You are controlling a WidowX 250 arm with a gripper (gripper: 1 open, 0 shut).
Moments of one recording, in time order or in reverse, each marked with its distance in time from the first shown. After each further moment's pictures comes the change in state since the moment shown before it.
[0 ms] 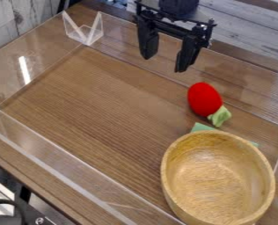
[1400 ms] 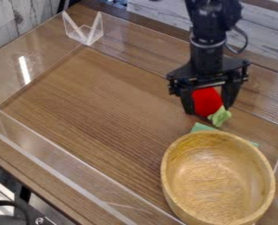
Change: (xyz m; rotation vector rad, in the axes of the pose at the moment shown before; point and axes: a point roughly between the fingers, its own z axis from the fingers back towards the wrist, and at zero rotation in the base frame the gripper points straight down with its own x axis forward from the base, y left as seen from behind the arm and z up) arm 0.031 -0.055 -0.067 -0.187 -0.179 0.702
